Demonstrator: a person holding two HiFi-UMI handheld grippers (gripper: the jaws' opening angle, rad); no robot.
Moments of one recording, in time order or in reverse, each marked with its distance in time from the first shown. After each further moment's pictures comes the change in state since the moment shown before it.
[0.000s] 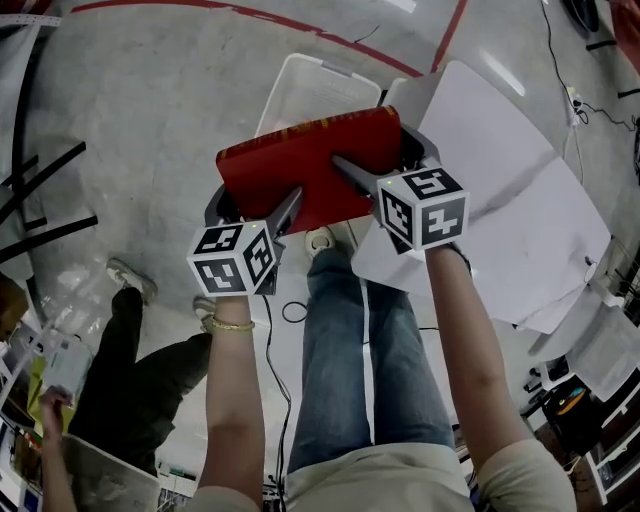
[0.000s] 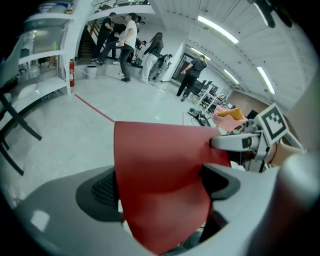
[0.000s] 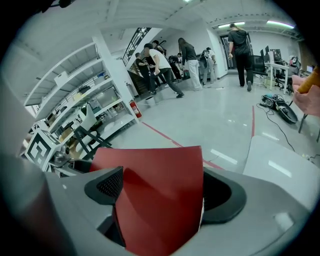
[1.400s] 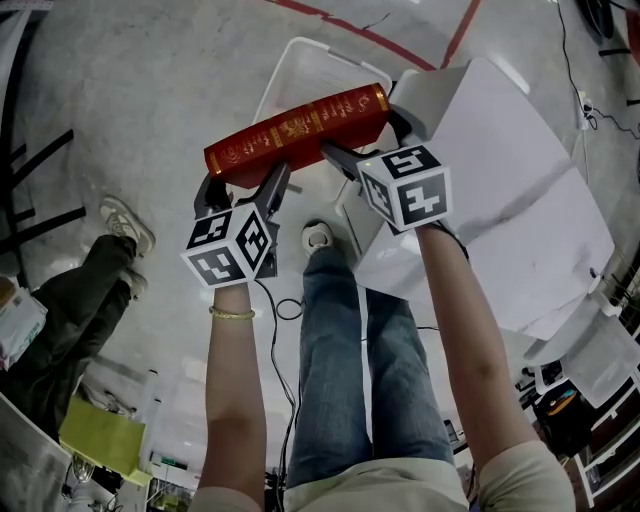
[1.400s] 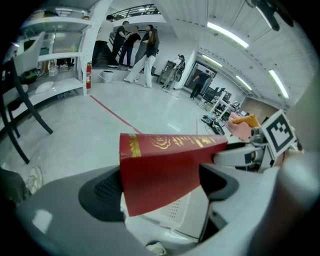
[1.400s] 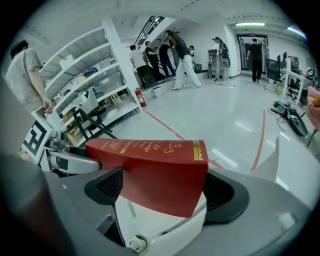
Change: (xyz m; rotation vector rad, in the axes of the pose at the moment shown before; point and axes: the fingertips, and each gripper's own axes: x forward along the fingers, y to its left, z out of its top) left arm 0.037 0.049 -0.004 -0.086 -0.094 0.132; right arm 0.071 -0.007 -0.023 -0.126 0.086 0.020
